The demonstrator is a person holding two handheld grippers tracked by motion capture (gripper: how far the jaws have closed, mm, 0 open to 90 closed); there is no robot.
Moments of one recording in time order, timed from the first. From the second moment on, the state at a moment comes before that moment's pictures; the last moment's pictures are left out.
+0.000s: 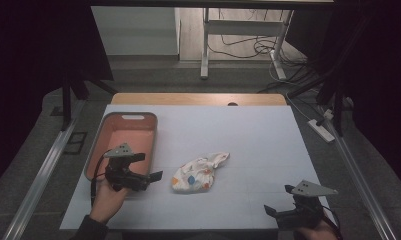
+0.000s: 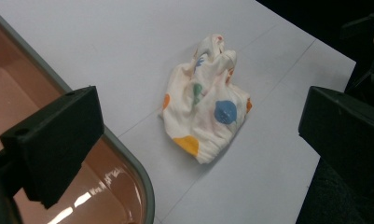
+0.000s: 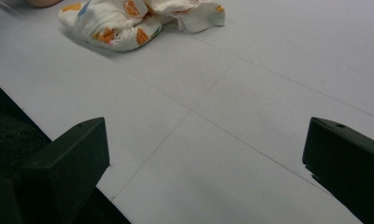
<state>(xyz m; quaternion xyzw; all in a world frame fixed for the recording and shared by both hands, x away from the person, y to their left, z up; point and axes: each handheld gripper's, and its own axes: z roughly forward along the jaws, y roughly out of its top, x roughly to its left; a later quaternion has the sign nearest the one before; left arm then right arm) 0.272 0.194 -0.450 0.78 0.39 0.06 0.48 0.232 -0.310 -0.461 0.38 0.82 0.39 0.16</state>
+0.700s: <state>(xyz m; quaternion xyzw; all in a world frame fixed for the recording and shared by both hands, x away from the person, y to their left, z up) 0.253 0.211 -0.453 0.77 0.41 0.07 0.49 0.232 -0.309 -0.461 0.38 0.82 0.39 0.16</state>
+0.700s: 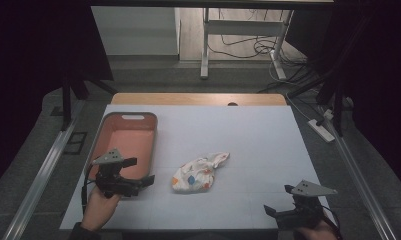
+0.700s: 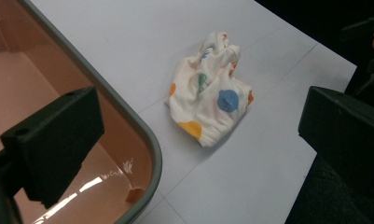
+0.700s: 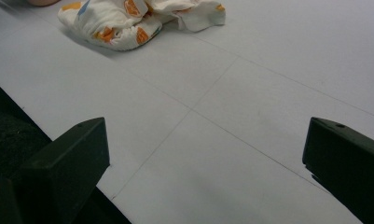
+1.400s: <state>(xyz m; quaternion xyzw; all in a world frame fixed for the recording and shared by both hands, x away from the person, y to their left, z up) 0.232 0.225 -0.457 0.76 0.42 0.08 0.48 0.233 -0.310 -0.461 0.38 0.82 0.39 0.16</state>
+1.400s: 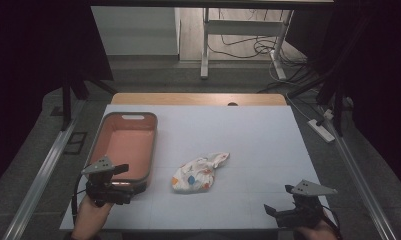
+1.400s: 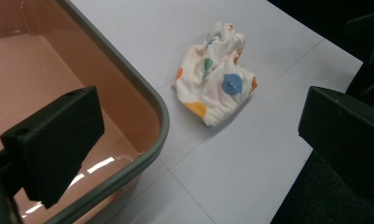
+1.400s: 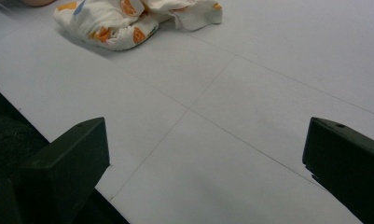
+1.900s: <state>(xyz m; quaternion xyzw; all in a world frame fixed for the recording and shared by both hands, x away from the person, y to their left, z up) 0.216 0.234 -0.458 0.76 0.43 0.09 0.48 0.233 -0.309 -0.461 0.38 0.82 0.39 0.16</state>
